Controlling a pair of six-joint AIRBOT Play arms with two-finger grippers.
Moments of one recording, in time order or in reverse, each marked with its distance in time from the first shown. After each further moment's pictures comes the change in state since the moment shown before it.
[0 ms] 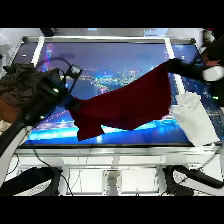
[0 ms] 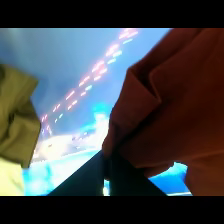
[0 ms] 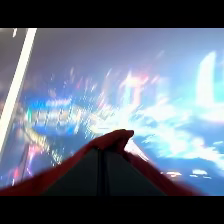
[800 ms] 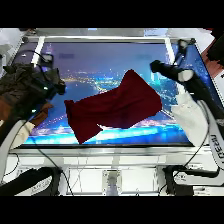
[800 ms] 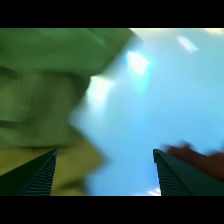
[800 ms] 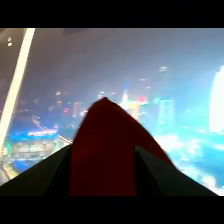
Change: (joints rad) left arm 0.212 0.063 0.002 0.251 -0.300 -0.256; right arm -0.004 -0.089 0.004 -0.002 -0.140 0.008
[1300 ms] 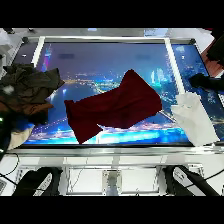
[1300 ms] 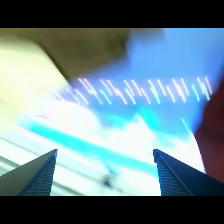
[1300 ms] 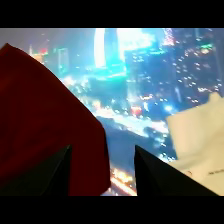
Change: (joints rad) left arm 0.224 0.446 -0.384 -0.475 0.254 0.054; right arm -0.385 0.362 -0.137 -0.130 0.442 -0.021
